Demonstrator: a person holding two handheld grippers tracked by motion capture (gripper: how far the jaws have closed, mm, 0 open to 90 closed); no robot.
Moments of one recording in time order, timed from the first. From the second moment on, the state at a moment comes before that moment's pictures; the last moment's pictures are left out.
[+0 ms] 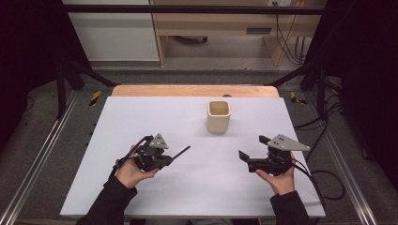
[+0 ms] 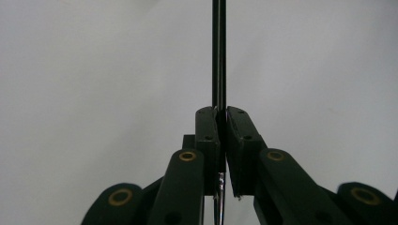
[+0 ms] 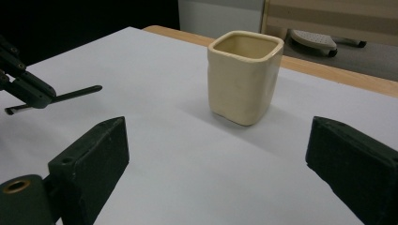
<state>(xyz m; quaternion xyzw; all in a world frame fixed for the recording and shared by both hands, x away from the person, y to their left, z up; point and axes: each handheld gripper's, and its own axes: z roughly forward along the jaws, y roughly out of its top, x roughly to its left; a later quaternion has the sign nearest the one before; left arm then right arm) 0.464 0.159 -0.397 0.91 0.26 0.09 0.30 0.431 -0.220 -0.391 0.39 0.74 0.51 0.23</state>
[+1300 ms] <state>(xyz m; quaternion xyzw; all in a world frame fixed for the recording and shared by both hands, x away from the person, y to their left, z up) 0.454 0.128 -0.392 0.93 0.19 0.05 0.31 0.426 -0.158 -0.385 0.32 0.81 0.45 0.23</state>
